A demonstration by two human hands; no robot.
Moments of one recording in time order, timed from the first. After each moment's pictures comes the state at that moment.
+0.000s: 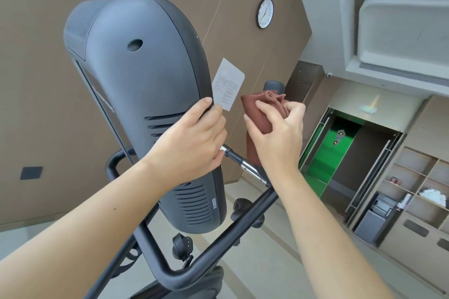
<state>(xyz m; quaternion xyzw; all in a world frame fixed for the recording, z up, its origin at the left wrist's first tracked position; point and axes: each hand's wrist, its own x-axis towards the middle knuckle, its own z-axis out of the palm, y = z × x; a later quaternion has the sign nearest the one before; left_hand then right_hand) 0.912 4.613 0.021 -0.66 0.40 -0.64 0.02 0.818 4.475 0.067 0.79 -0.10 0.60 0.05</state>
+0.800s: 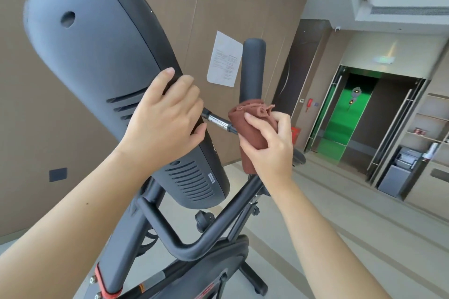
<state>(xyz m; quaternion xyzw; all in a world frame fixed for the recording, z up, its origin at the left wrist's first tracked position) 0.904 4.616 0.020 -0.69 0.39 -0.61 -0.03 0.796 4.429 -0.012 0.79 -0.04 0.61 -0.05</state>
